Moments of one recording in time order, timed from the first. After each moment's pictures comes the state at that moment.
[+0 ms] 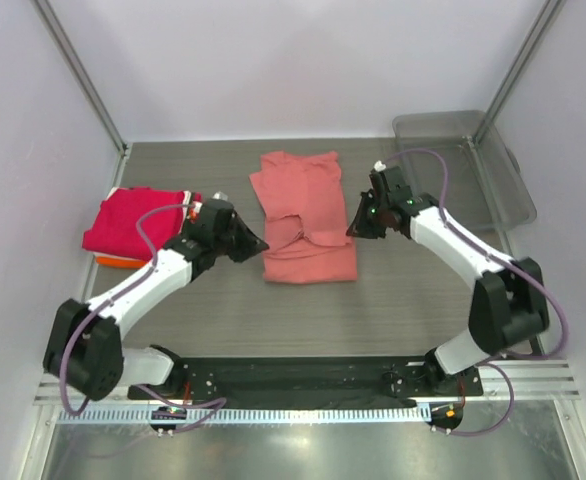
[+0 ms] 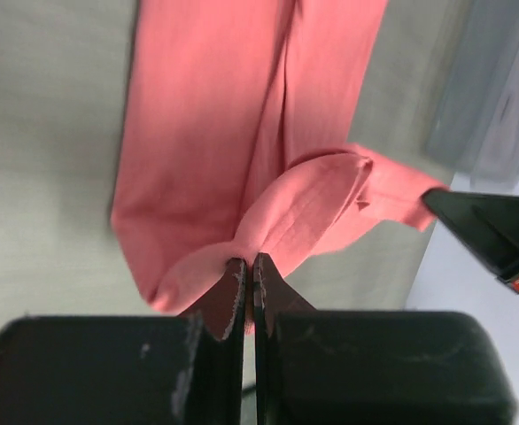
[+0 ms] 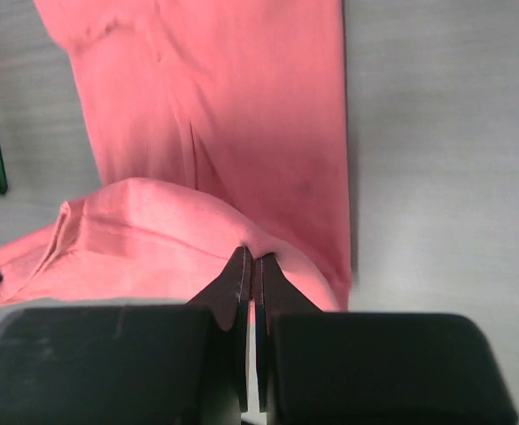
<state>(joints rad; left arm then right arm) -0.49 1.27 0.82 -0.27 0.11 -1.04 0.38 1.48 1.12 -0.55 -0.11 0.61</state>
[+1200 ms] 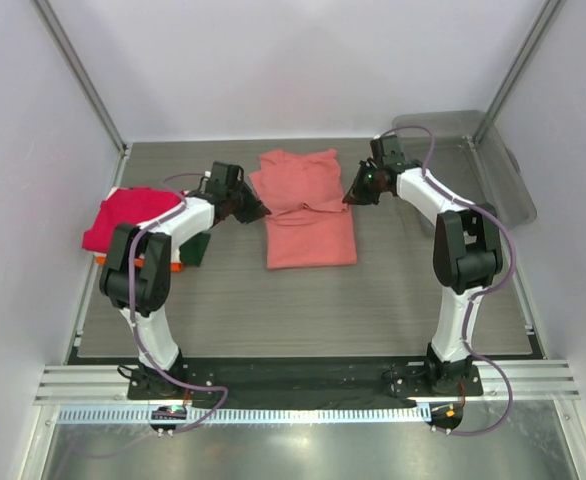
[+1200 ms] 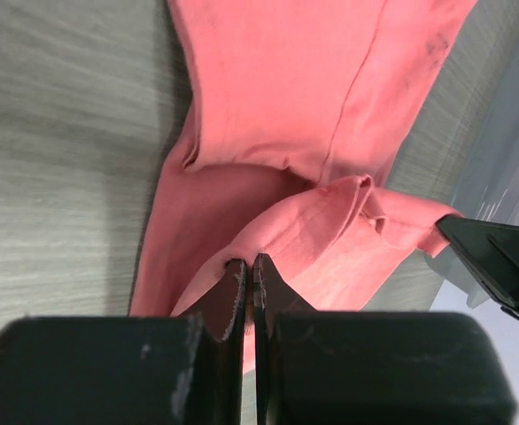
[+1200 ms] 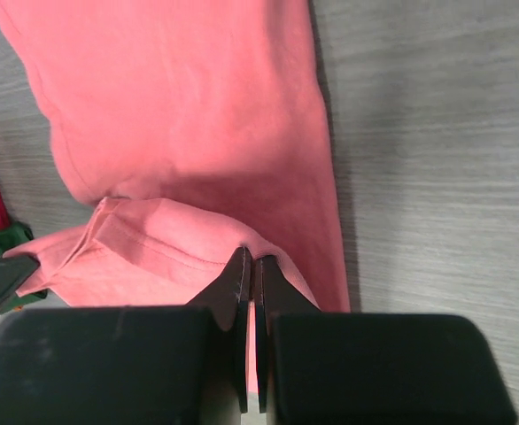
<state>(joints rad) -0.32 1.84 1.24 -0.19 0.21 -0.96 0.23 1.98 1.54 -0.48 -0.24 0.58</state>
